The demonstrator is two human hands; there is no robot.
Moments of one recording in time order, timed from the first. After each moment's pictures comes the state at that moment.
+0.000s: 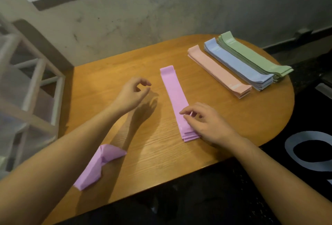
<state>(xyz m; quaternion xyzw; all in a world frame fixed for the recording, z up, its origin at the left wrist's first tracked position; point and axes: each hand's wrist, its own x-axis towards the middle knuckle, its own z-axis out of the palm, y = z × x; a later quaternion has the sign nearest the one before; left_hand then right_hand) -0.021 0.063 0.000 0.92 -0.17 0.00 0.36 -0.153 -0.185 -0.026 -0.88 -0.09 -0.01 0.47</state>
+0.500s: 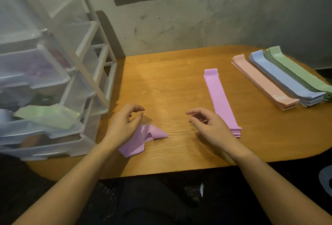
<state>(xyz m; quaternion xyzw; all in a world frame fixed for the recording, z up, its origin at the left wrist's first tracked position) -0.160 0.223 -0.025 0.93 -0.07 0.10 0.35 -0.169 -0.069 -0.022 -0.80 -0.09 0.03 0.60</state>
